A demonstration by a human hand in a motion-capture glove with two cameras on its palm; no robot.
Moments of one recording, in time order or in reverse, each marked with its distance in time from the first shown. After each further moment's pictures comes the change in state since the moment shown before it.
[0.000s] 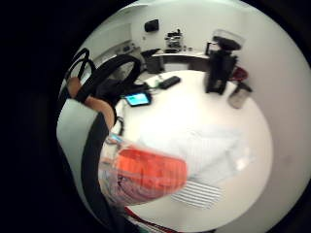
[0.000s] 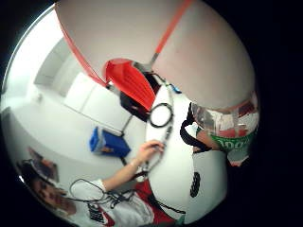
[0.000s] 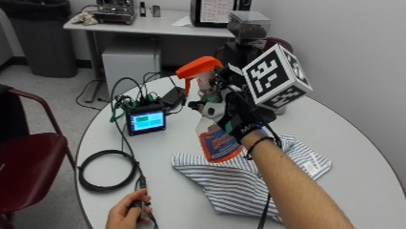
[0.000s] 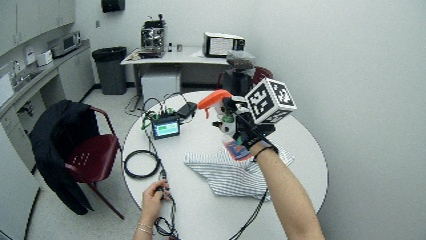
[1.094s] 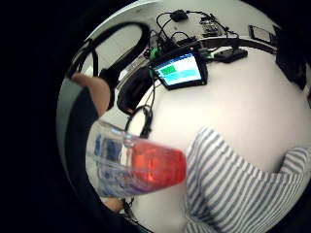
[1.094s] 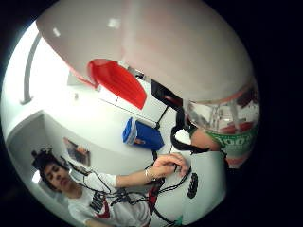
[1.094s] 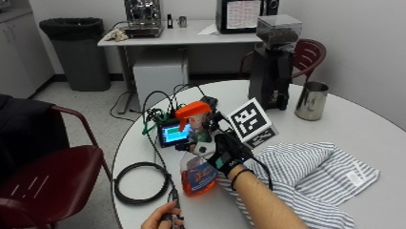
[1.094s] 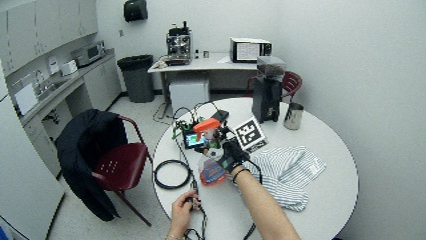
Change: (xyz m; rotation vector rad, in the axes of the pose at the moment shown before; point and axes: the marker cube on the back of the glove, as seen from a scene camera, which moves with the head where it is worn) arm 0.060 0.039 0.119 -0.191 -0.348 0.036
